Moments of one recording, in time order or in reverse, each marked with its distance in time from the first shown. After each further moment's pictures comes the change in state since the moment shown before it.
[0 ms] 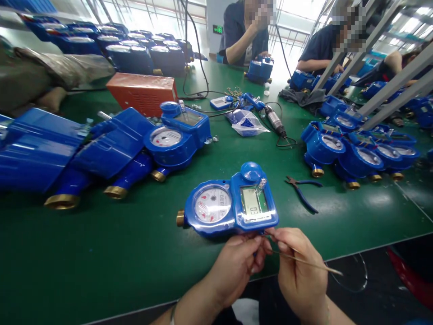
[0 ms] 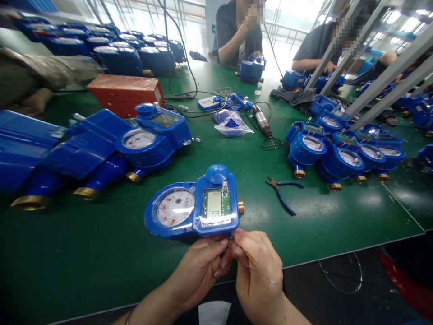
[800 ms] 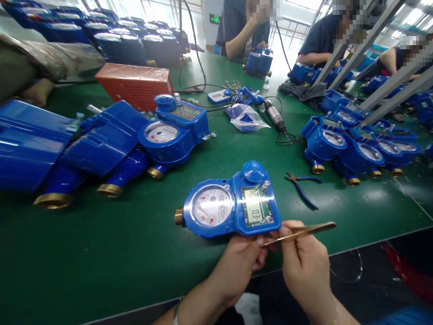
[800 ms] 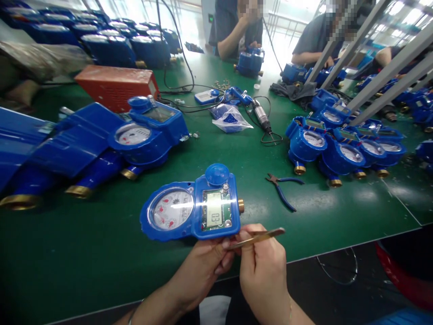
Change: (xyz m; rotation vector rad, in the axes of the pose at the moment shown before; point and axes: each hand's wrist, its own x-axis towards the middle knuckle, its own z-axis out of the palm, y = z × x) left_hand 0.002 -0.006 -0.001 0.184 -0.030 0.057; right_hand 0.013 -0.011 -0.006 -0.254 -0.032 0.253
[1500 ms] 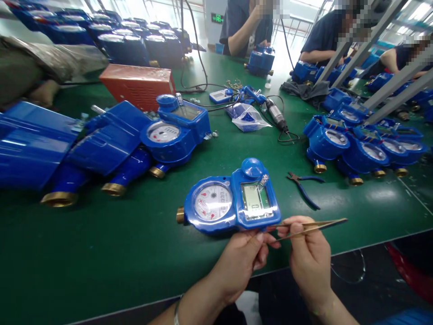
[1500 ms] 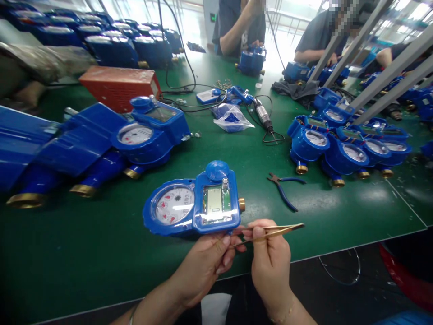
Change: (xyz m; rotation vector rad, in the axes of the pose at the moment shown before) left_hand 0.001 -0.001 0.000 -0.006 0.055 -0.056; right_hand -0.009 0.024 0.011 0.450 0.056 0.368
